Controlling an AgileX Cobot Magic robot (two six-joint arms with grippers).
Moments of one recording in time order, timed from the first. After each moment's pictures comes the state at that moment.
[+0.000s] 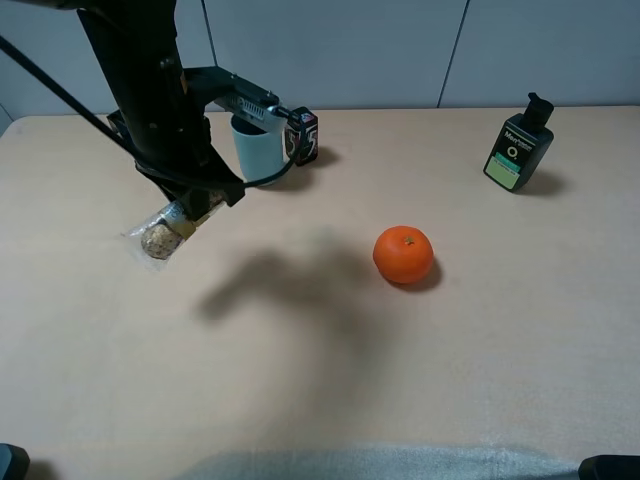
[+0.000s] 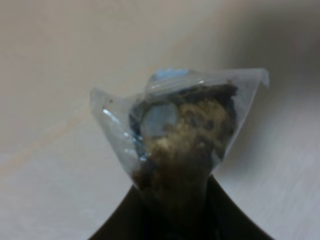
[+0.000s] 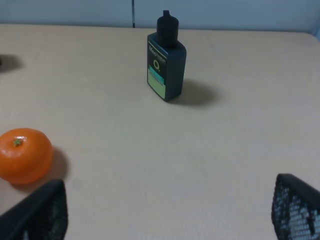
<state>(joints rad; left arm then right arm) -0.58 1.79 -1.20 0.07 0.90 -0.08 -0.04 -0.01 -0.51 0.11 1.05 -0.10</state>
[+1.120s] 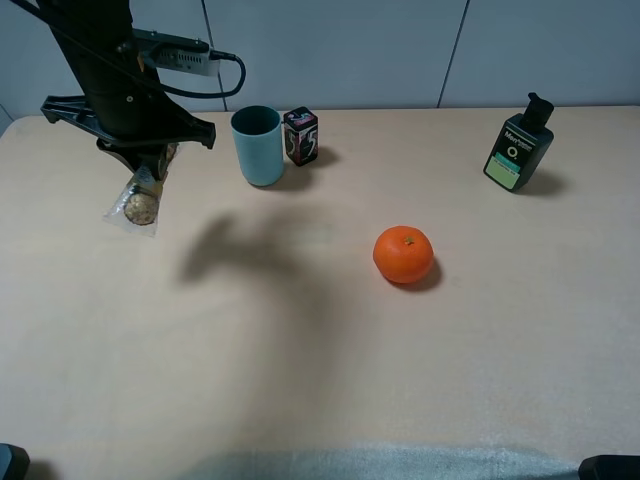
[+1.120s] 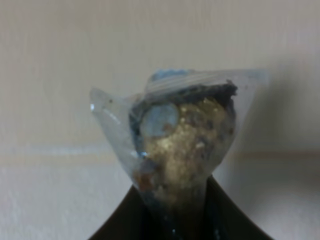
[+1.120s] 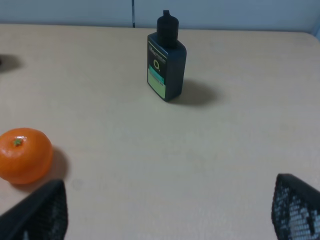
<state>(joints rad) -0.44 1.79 -1.20 0.24 0.81 -0.48 -0.04 -0.01 -0.51 0.11 1.05 -0.10</state>
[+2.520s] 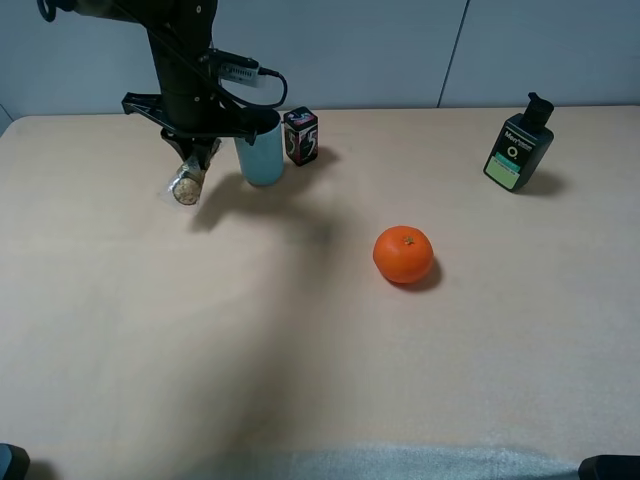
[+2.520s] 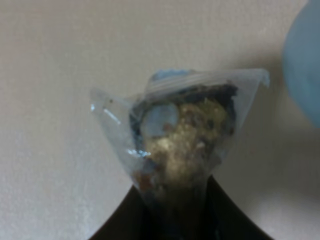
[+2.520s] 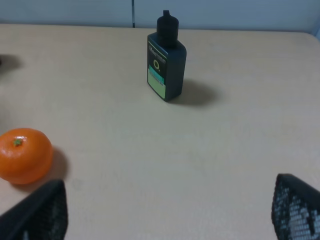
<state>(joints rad) -0.42 2.18 -1.61 0.25 0.89 -0.39 -0.04 -0.01 -0.51 0.11 1.05 -0.10</state>
